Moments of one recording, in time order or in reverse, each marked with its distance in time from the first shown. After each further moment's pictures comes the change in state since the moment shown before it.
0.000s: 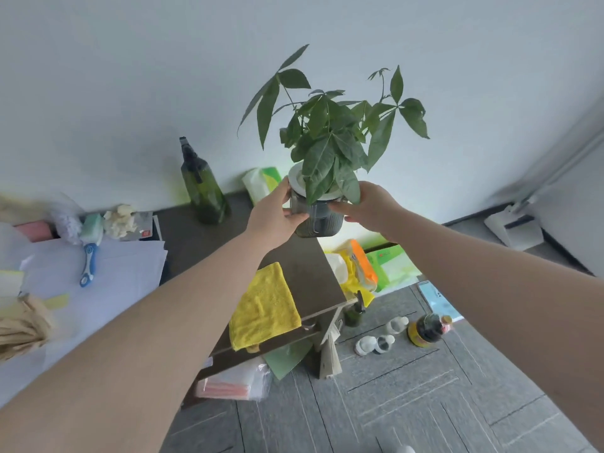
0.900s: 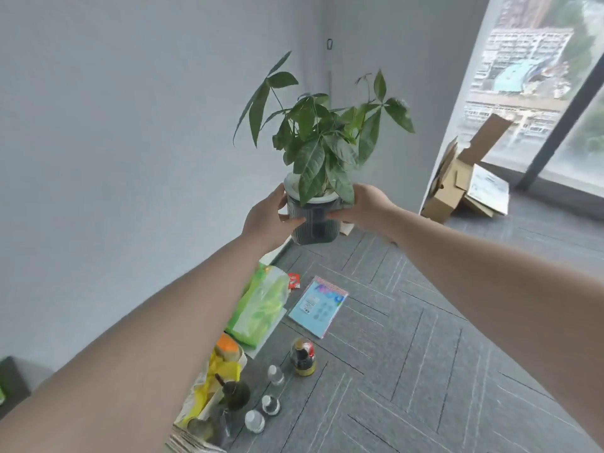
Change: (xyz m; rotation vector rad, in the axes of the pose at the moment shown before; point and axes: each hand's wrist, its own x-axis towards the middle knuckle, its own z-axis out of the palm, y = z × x) left_hand 0.026 0.451 0.442 0.143 -0.402 0.469; right_hand -0.225 0.316 -0.484 -0.020 0.502 0.265
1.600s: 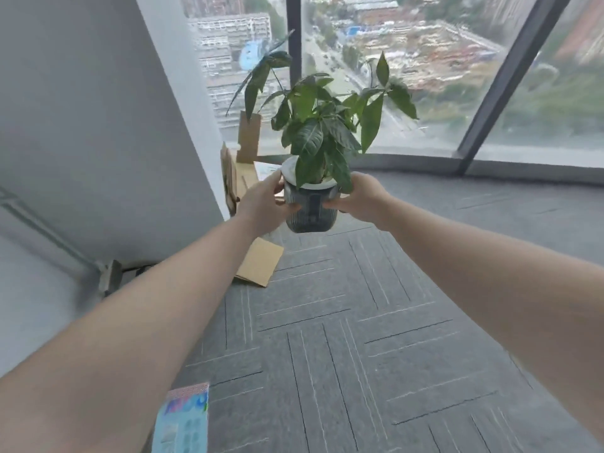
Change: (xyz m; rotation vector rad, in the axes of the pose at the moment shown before) left_hand 0.300 0.324 0.395 -0.058 -0.598 0.578; right_hand 0.017 0.338 -0.345 0.124 0.601 0.576
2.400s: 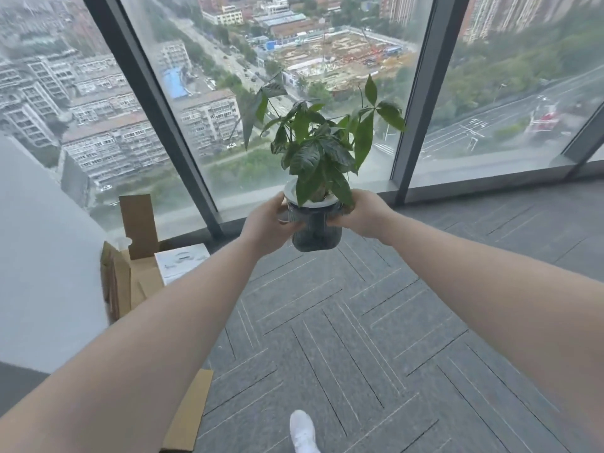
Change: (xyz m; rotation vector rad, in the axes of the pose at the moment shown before) left_hand 0.543 0.194 0.228 0.040 -0.243 0.154; right_hand 0.405 0.239 -0.344 0.020 0.210 0.190
